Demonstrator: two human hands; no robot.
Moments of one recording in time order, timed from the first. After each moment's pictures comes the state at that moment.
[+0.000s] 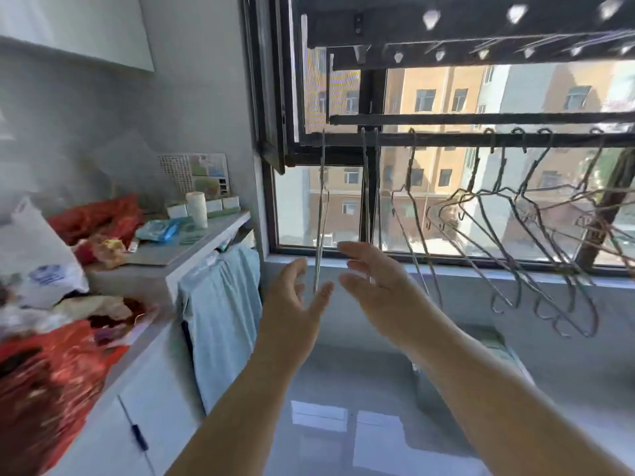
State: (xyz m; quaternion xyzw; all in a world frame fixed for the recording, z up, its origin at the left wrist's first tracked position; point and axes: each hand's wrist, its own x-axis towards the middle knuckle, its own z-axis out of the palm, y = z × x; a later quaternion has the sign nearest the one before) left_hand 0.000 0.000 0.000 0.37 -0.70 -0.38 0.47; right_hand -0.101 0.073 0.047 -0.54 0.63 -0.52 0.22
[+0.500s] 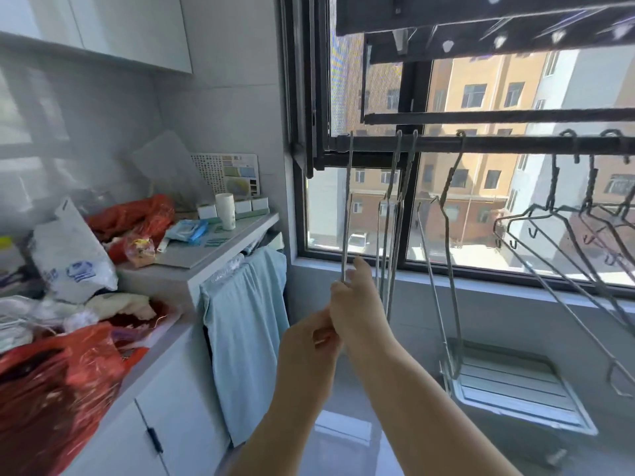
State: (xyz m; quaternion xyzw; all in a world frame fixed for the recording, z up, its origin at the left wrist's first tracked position) left_hand -0.032 -0.027 -0.020 0.39 -0.66 -0.42 0.48; right_hand -0.108 -0.042 0.014 -0.42 0.61 -0.58 0.32
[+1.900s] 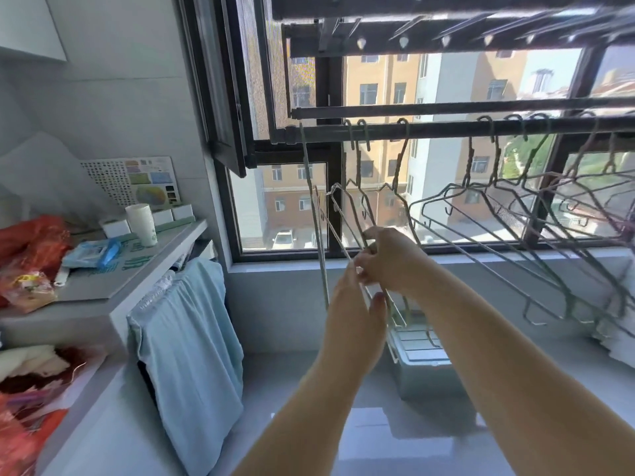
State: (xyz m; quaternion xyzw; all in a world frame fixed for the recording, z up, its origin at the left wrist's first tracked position) left_hand -0.075 -0.043 -0.011 0.24 -0.80 -0.39 0.39; right_hand -0.160 -0.030 0.056 -0.43 0.83 -0.34 0.14
